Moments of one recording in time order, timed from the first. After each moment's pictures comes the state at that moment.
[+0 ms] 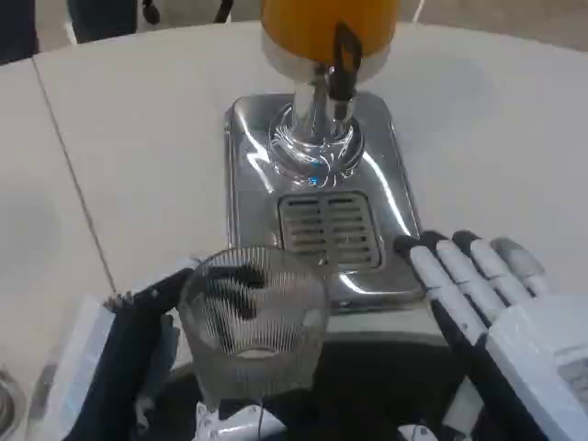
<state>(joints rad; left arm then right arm) 0.31 0.22 0.05 -0.46 0.40 -0.48 0.06 0.43 -0.19 0.00 -0.99 -1.12 -0.19 0.32</state>
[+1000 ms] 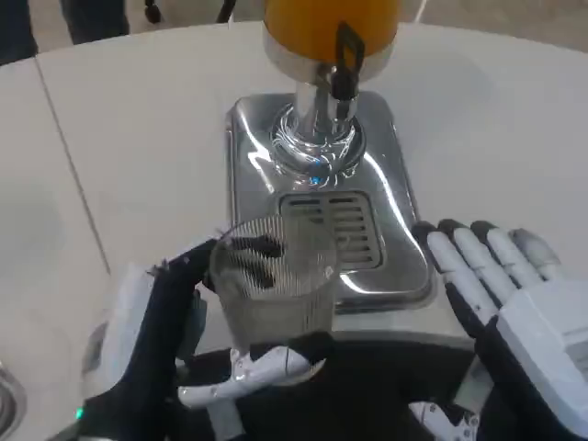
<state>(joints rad) 0.10 0.13 -0.02 -0.28 0.49 -0.37 0.11 0.37 -0.15 -0.01 -0.98 -1.15 -0.15 0.38</state>
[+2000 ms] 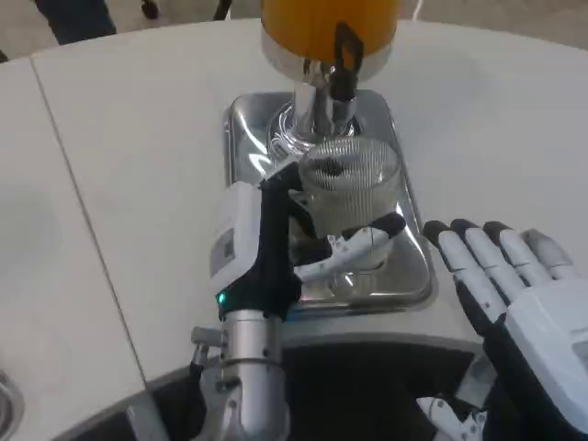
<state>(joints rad) -0.60 -0.02 -0.18 0.62 0.60 -0.32 0.61 0.37 -0.12 -0.01 -1.00 -1.19 -0.13 0.42</state>
